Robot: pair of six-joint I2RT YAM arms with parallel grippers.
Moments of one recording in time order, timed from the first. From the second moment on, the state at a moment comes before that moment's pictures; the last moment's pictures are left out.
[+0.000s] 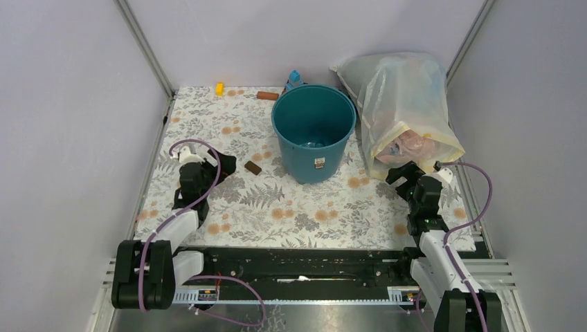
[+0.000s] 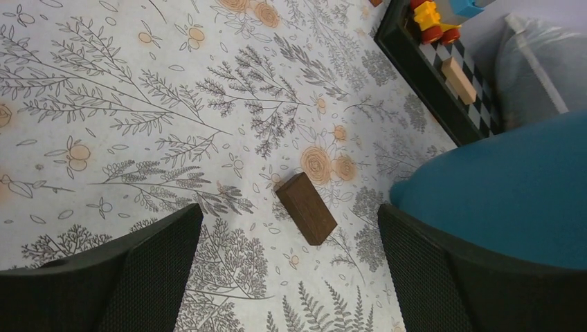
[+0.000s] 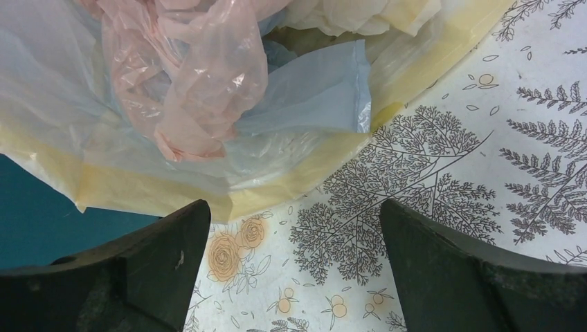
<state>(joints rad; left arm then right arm) -0.01 1.12 0.32 0.46 0.07 -0.67 -0.04 0.77 0.21 0.15 0.10 0.66</state>
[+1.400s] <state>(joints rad) -0.02 0.82 0.10 0.62 0.05 -0.84 -0.05 1.09 0.66 -0.07 0.22 0.73</state>
